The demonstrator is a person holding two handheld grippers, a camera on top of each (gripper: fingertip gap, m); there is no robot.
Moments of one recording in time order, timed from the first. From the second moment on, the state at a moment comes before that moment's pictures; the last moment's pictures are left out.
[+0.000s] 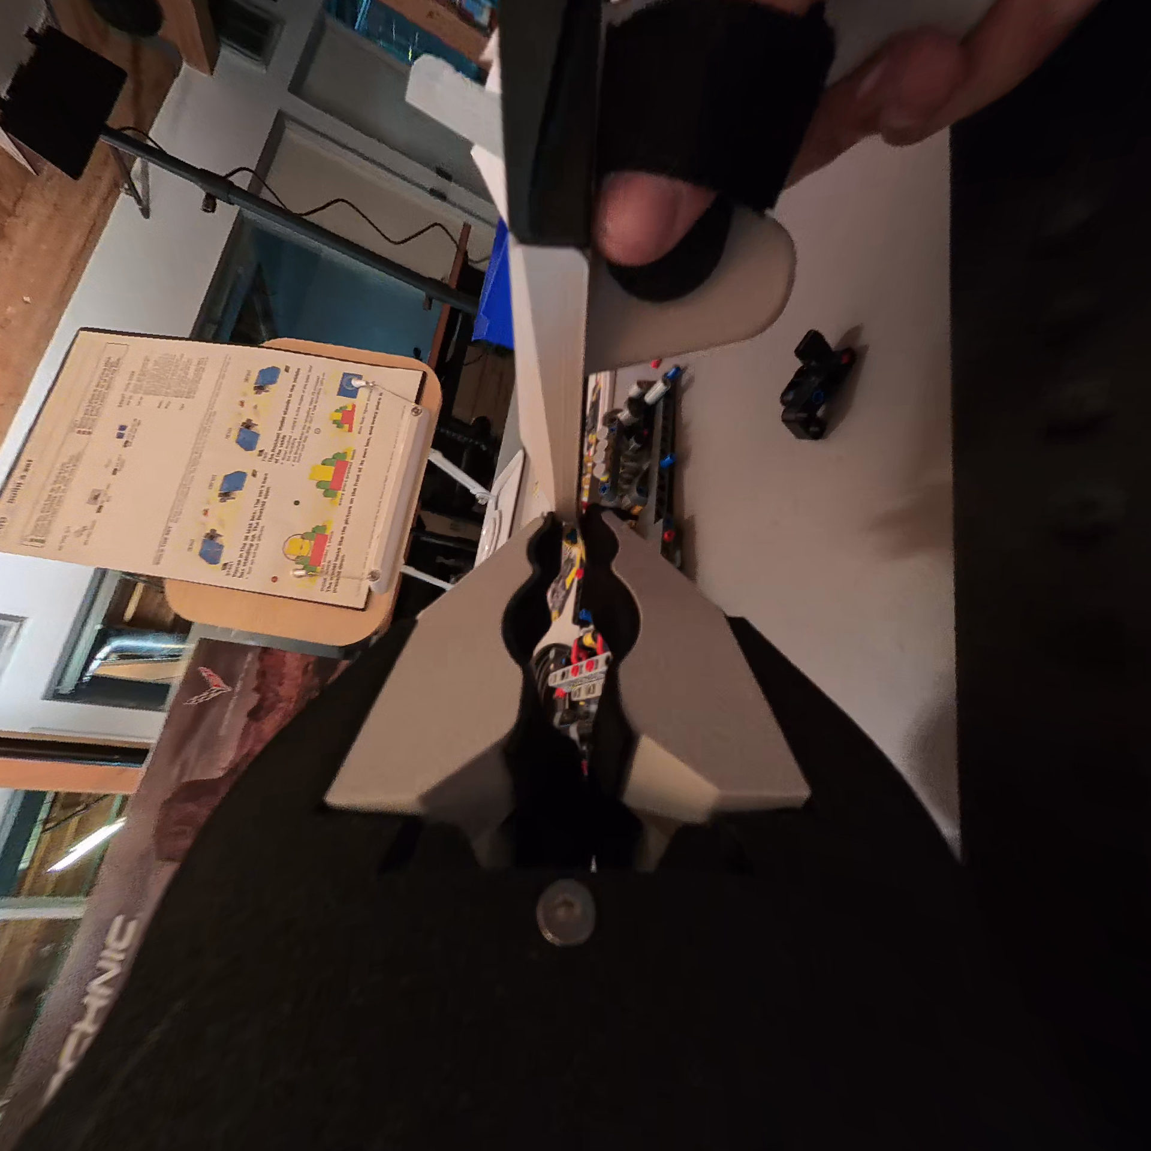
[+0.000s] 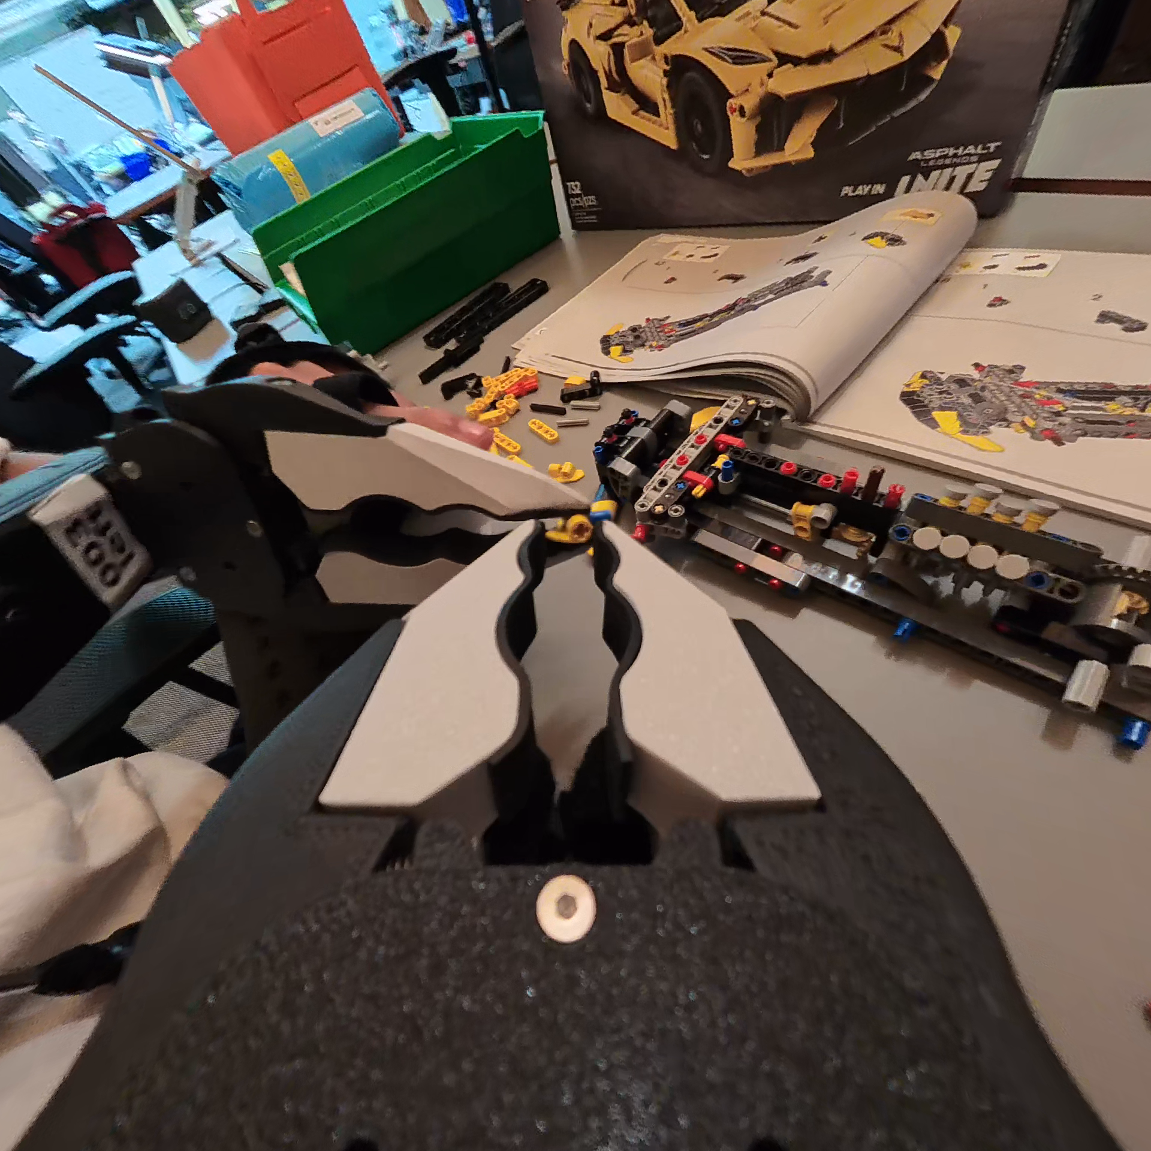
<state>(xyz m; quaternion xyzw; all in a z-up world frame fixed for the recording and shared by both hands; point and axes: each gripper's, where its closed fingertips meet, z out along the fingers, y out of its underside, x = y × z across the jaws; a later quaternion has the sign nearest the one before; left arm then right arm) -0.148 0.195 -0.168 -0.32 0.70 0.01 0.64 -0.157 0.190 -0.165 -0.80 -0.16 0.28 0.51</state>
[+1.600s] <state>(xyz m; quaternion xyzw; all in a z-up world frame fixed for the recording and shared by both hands) -0.185 0.247 -0.095 -0.52 0.30 -0.71 0.37 -0.187 0.245 -0.098 -0.56 -0.06 0.71 0.43</state>
